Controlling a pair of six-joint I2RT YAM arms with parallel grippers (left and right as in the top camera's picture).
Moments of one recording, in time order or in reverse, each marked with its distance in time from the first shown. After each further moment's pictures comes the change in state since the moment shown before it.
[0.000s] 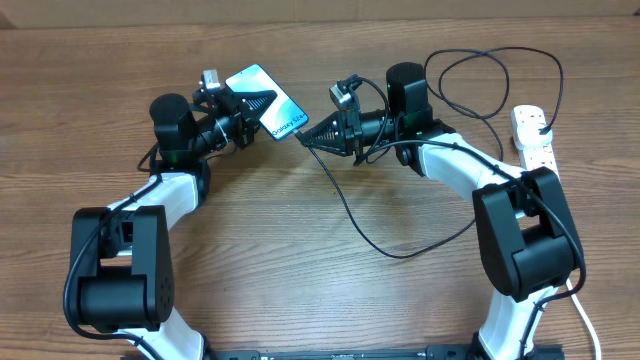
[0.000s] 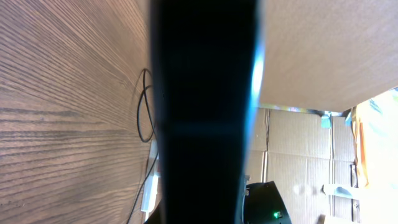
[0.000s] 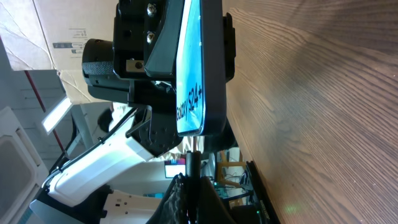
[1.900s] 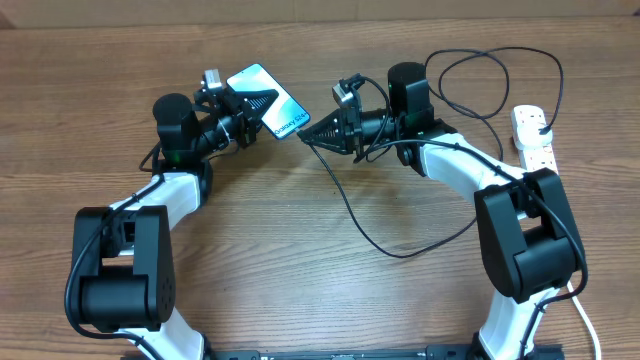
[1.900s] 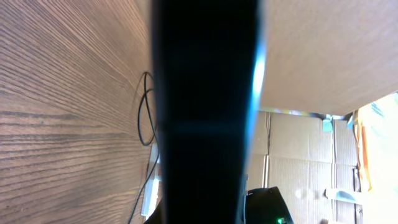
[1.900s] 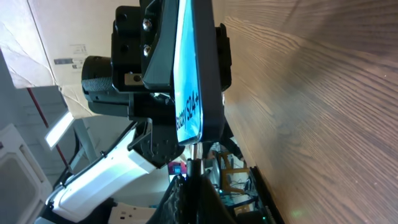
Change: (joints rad) left arm -0.015 0.000 0.000 0.002 -0.028 -0.004; right arm 0.000 -0.007 -0.004 0.000 0.038 0.058
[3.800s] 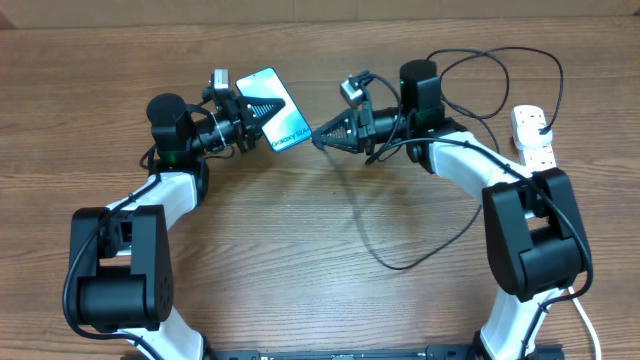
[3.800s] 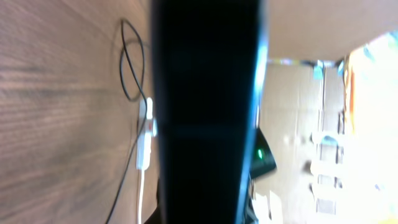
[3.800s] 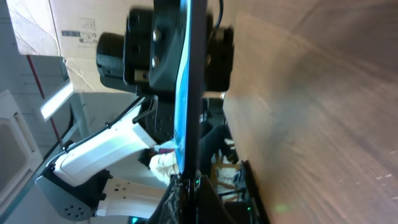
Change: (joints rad) left arm 0.023 0.000 0.003 0.056 0.250 -0.013; right arm -0.054 -0.006 -0.006 -0.018 -0.091 -0.160
